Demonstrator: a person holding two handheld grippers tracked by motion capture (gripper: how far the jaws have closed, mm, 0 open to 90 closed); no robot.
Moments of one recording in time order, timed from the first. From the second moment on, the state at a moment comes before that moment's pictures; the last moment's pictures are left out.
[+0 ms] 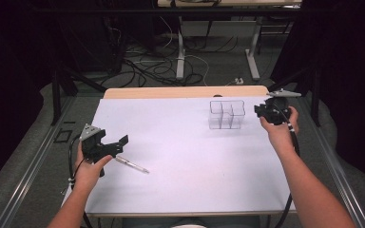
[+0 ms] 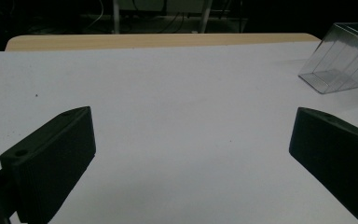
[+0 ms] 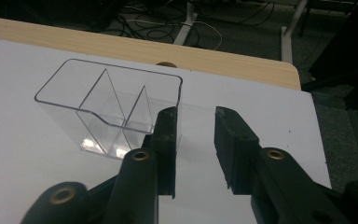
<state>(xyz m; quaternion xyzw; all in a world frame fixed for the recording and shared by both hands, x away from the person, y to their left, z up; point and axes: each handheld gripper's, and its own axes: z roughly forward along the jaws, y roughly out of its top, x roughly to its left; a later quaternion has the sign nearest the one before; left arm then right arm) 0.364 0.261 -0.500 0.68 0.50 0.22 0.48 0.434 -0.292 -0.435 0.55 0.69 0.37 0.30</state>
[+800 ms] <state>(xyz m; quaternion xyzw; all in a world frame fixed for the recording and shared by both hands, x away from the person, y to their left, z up) 0.365 0.264 -0.501 0.68 0.51 0.23 0.47 0.487 -0.278 -0.459 0.57 0.70 0.34 0.27</state>
